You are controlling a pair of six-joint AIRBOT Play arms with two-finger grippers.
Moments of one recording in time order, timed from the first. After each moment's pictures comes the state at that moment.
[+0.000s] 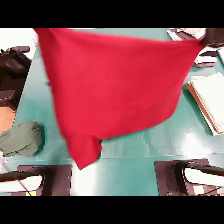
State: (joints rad) left arm -0.15 -1.48 1.96 1.48 -1.06 -1.45; right arm 0.00 -1.41 2.03 -1.47 1.65 1.48
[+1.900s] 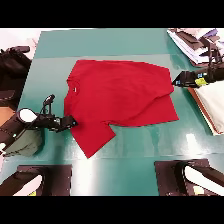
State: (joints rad) left arm -0.11 -0.99 0.52 0.97 -0.86 -1.52; right arm -0.15 -1.11 1.25 -1.17 1.33 1.40
